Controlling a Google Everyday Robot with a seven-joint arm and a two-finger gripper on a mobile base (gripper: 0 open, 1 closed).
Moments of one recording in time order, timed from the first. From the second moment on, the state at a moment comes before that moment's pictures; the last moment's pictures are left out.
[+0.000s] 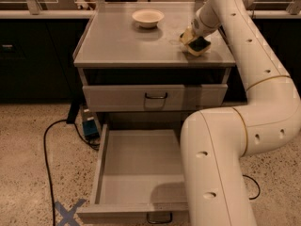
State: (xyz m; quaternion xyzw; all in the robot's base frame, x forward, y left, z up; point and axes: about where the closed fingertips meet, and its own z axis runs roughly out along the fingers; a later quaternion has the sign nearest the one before) arm 0.874 -0.180 0.848 -0.22 0.92 0.04 0.33
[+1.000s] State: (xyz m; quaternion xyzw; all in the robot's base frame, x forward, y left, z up) arm 0.874 -0.180 0.848 -0.22 0.92 0.04 0.33
